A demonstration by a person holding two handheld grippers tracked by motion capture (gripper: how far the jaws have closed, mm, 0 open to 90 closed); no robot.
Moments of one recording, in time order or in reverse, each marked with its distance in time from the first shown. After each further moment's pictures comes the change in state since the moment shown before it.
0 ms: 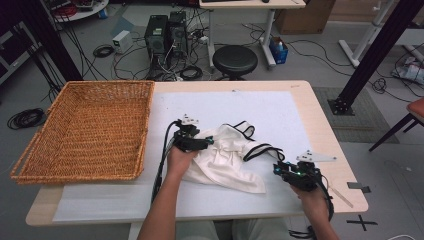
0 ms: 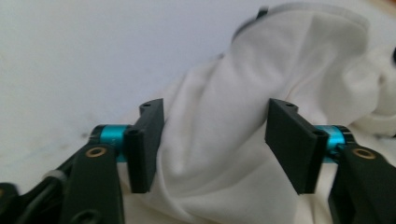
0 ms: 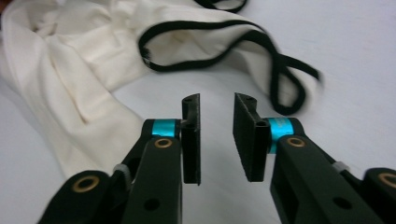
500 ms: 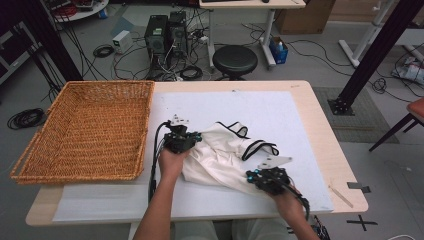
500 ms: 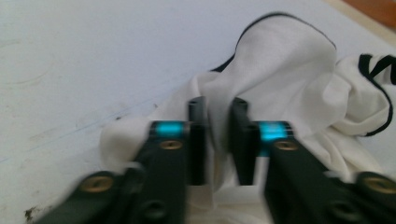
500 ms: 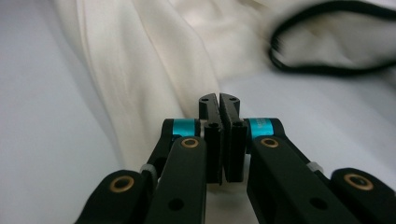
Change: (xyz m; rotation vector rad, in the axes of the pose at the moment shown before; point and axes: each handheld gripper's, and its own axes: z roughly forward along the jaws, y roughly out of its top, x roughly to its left) left arm 0.009 -0.004 -0.040 -0.135 0.042 -0.114; right arm 0.047 0.002 0.027 0.143 0.046 -0.251
